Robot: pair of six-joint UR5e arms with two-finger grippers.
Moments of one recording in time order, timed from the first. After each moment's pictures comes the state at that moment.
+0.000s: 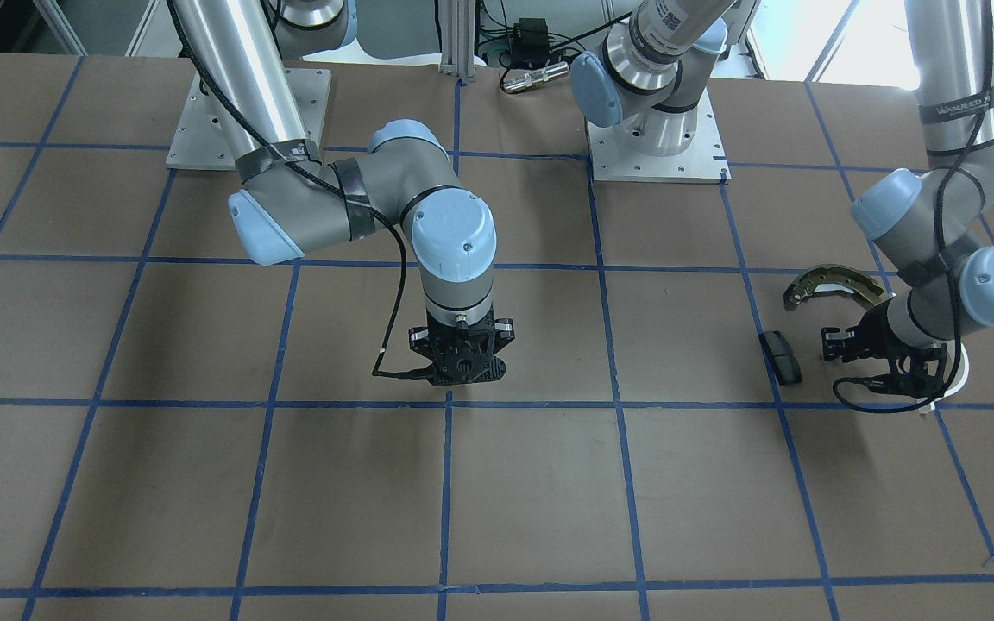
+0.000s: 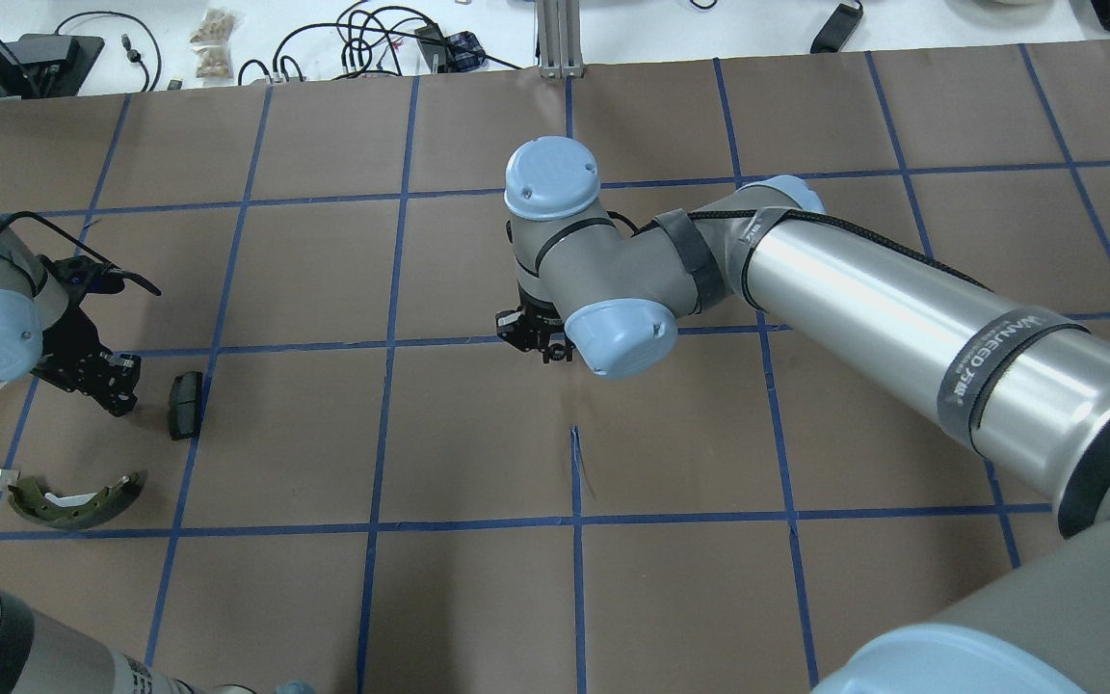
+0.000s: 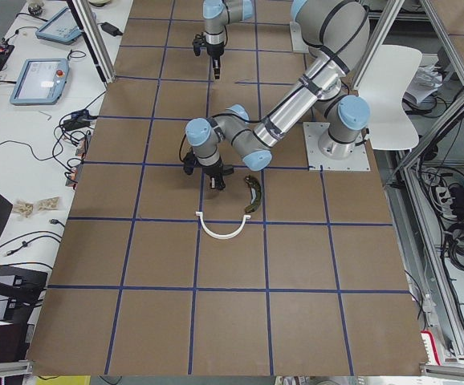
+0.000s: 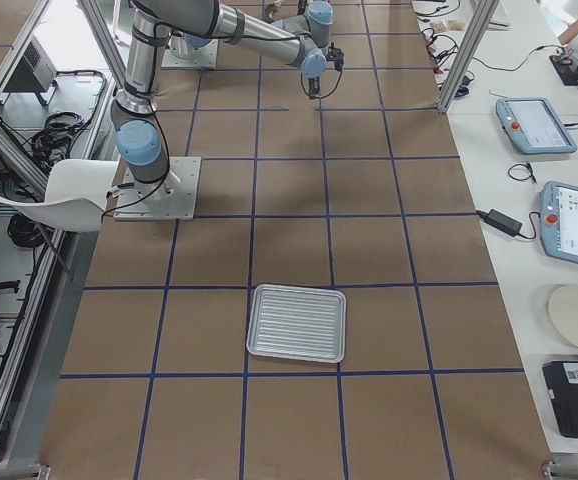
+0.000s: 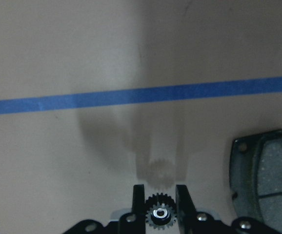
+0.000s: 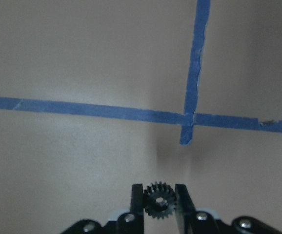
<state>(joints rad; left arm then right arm) -0.98 -1.97 -1.92 -0.97 1.73 0.66 2.00 -1.07 1.68 -2.16 -1.52 0.33</state>
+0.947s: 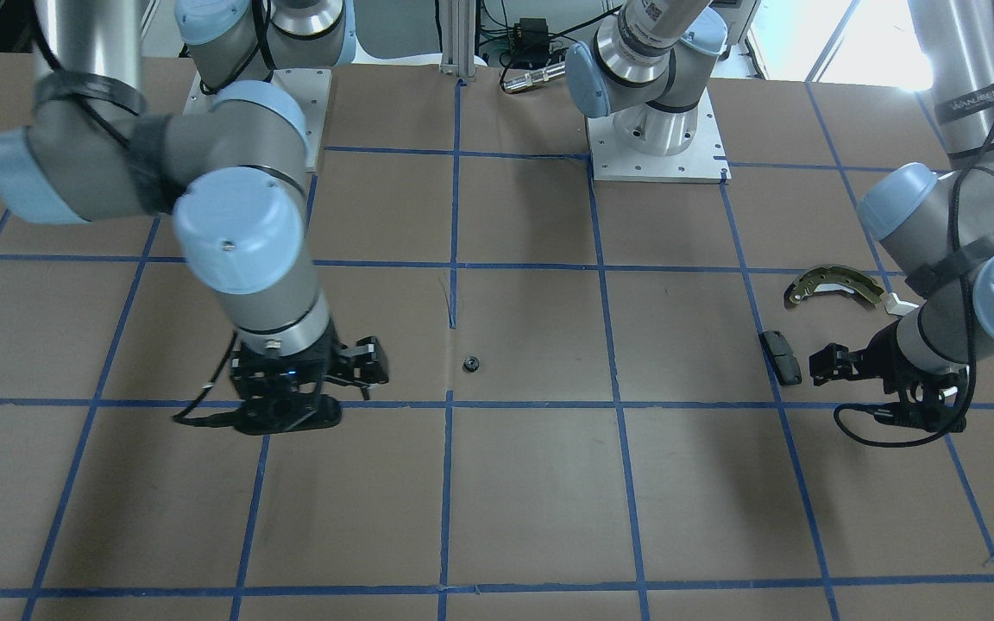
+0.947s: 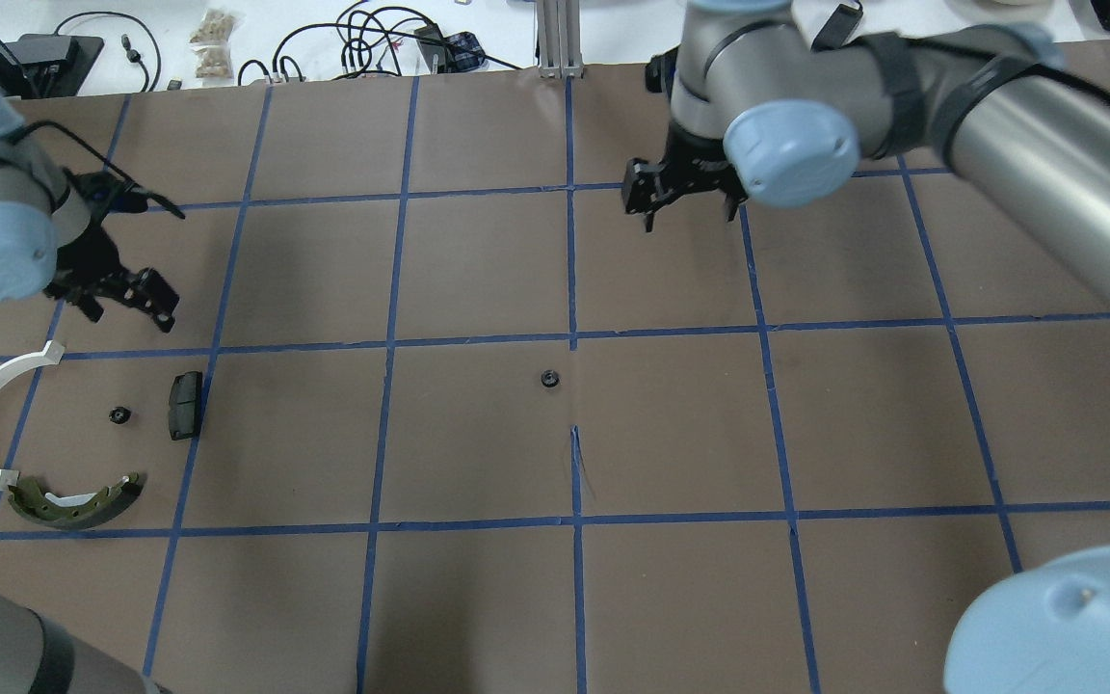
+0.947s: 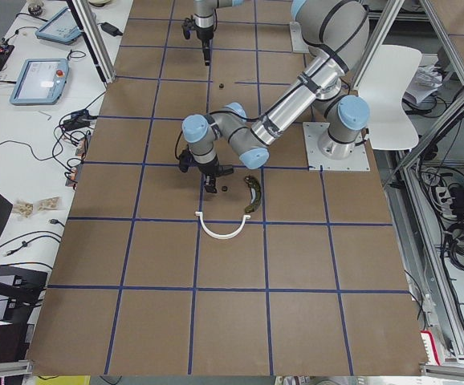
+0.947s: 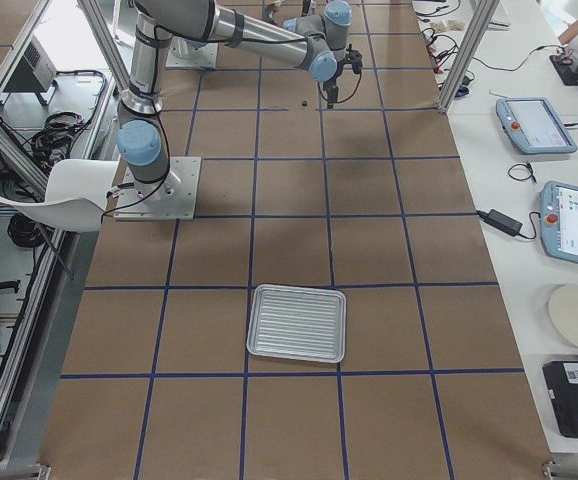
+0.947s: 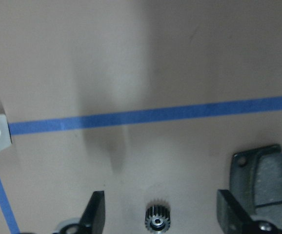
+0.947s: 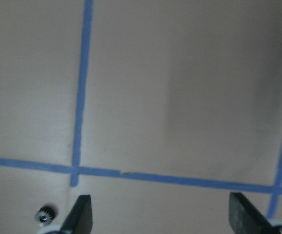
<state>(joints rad) -1.18 -1.96 -1.68 -1.17 1.72 0.55 1.68 -1.20 1.46 -1.85 -1.56 0.00</state>
